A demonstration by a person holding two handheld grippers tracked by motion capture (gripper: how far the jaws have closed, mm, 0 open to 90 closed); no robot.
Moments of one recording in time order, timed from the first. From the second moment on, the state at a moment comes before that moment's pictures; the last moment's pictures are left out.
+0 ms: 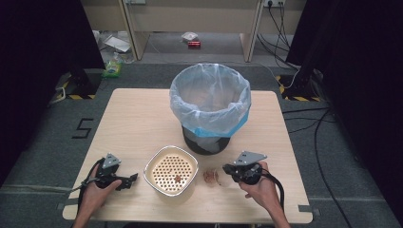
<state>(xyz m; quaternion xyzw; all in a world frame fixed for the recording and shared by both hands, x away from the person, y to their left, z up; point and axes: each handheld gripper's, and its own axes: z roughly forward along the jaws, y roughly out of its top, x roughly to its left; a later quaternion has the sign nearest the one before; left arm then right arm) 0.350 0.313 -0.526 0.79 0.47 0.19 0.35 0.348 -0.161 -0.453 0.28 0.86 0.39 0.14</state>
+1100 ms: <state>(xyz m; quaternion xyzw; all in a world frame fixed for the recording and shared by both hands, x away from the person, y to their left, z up) 0.351 0.313 -0.526 0.79 0.47 0.19 0.35 0.332 -0.179 -0.418 0.25 0.86 0.41 0.19</state>
